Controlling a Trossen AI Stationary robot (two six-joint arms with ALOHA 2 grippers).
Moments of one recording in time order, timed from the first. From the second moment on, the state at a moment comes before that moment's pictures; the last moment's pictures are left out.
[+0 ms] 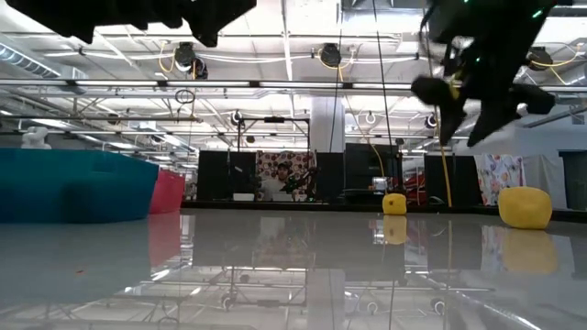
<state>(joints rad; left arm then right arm) -0.18 1.18 0.52 0.66 0.05 0.14 0.09 1.30 0.86 -1.08 0.72 1.57</state>
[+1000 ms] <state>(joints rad) -0.03 1.24 0.52 0.66 0.20 0.19 -0.58 1.63 0.82 -0.16 0.47 0.94</state>
